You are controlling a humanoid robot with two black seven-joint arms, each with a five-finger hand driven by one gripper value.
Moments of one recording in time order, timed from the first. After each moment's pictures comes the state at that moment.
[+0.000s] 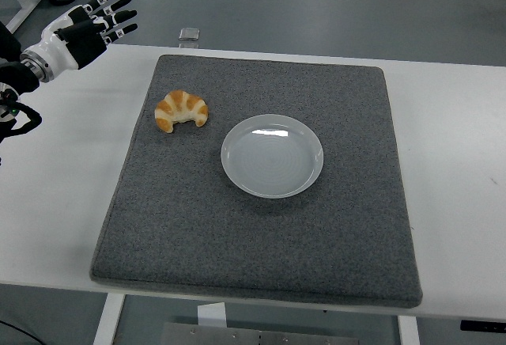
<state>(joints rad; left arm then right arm) -0.87 0.53 -0.69 -0.62 -0.01 -0.46 -0.06 0.10 0.00 -0.01 0.12 0.05 0.00 -0.02</state>
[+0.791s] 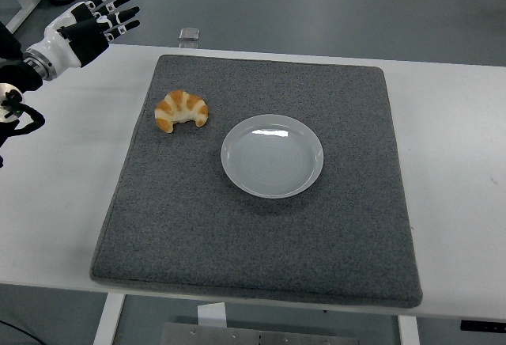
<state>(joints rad) -0.89 0.53 -0.67 -0.62 0.06 -0.46 -0.12 0.10 0.00 -0.01 0.12 0.05 0.00 -0.02</state>
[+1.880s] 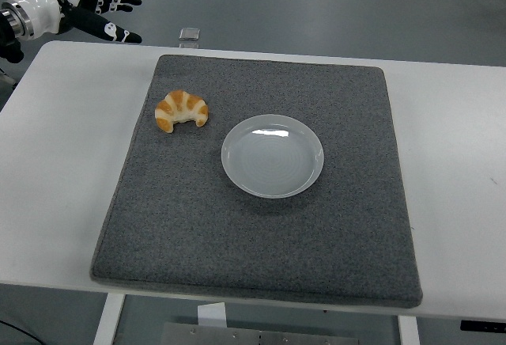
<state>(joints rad) -1.01 0.67 -0.67 -0.79 0.90 -0.48 -0.18 0.10 0.00 -0.01 0.12 0.05 0.00 -0.02</state>
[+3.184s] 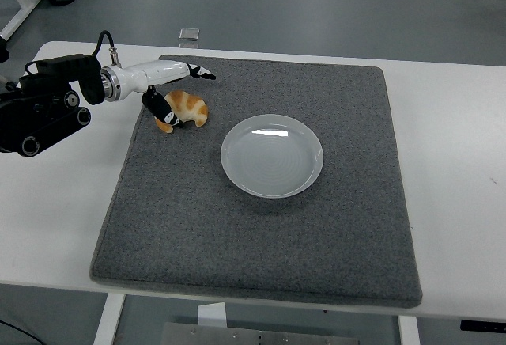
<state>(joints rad) -1.05 0.51 -0.21 -0.83 1.39 -0.07 -0.32 0.09 0.00 -0.01 0.12 0.05 0.00 -0.02</state>
